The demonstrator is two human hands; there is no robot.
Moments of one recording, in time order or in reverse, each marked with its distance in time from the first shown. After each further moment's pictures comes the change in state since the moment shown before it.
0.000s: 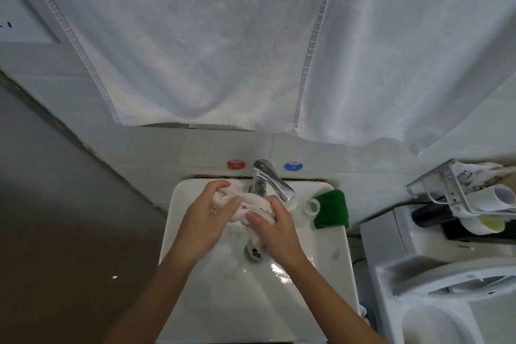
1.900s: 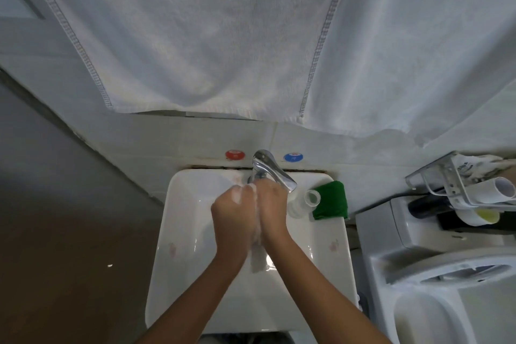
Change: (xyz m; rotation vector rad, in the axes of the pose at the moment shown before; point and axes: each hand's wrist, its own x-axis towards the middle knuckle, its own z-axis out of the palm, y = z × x) left_hand 0.000 -0.007 0.060 -0.101 0.296 0.007; right_hand 0.032 -0.042 0.040 -0.178 0.218 0.395
